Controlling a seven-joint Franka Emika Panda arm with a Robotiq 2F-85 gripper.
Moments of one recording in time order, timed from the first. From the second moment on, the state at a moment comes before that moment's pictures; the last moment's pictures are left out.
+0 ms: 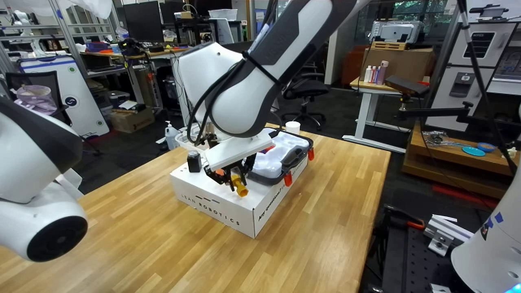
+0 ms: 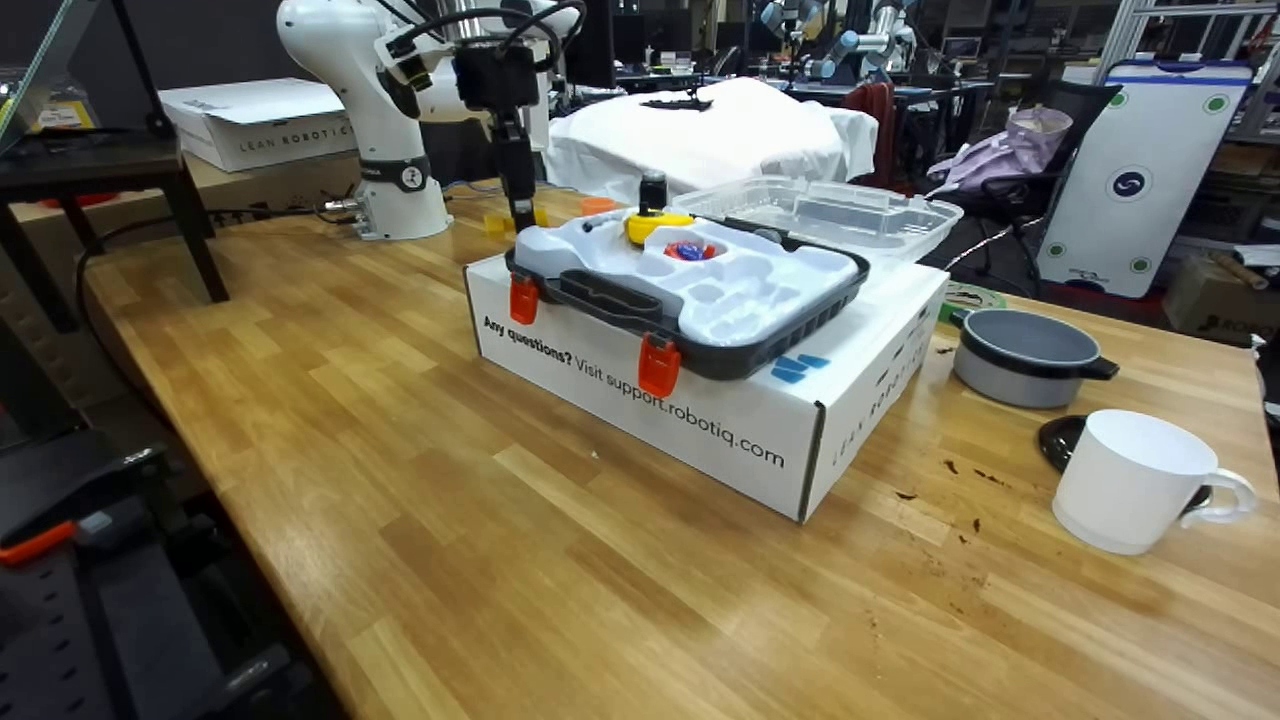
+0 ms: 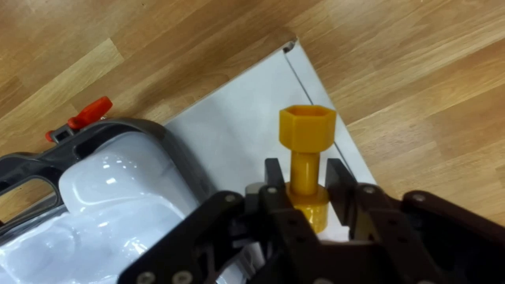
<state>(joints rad) 0.24 0.37 0.00 -2.03 -0.19 2.34 0.88</state>
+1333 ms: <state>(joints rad) 0.24 0.37 -0.02 -2.02 -0.06 2.34 1.06</state>
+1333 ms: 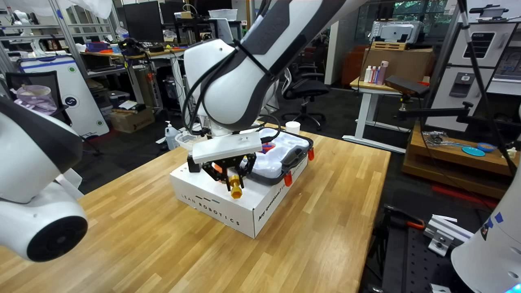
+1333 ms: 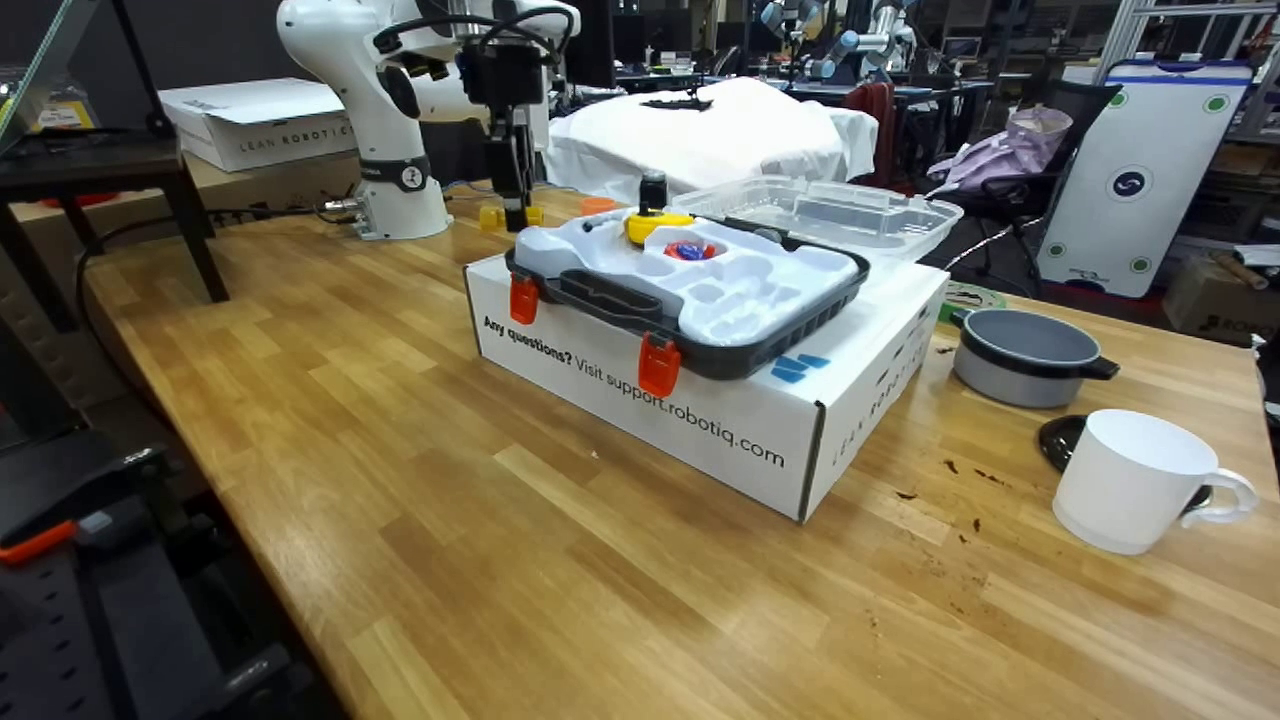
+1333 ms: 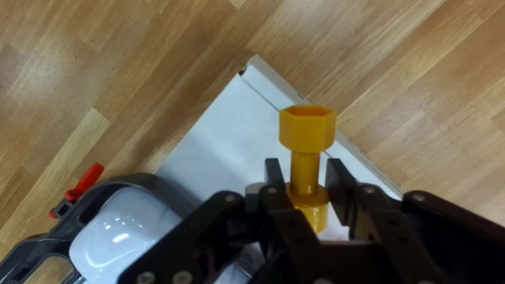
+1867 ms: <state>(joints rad) 0.24 0.38 -0.03 -2.03 -0.06 2.34 1.16</state>
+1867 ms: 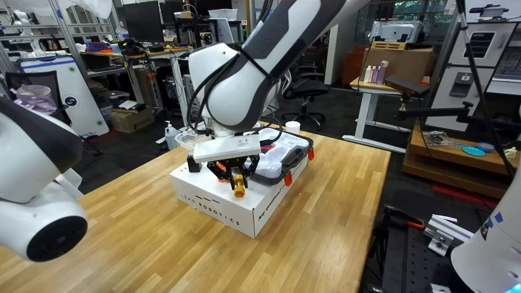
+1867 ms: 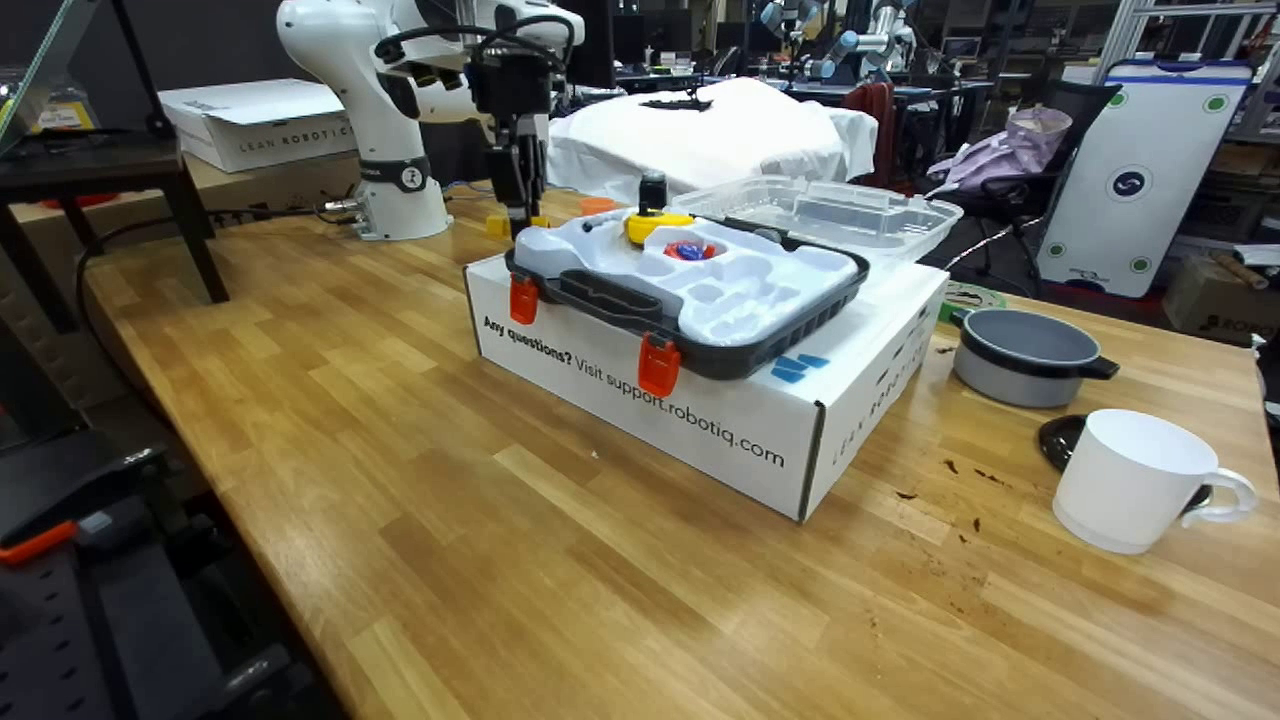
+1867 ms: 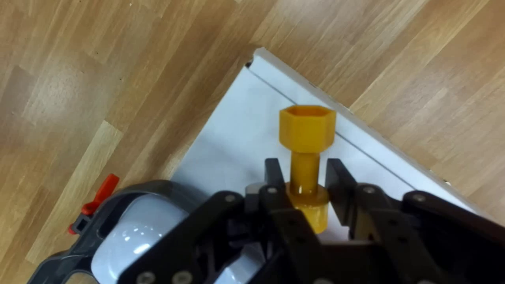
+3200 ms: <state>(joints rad) 0.23 0.40 -0.04 -1.99 0.01 2.27 1.55</state>
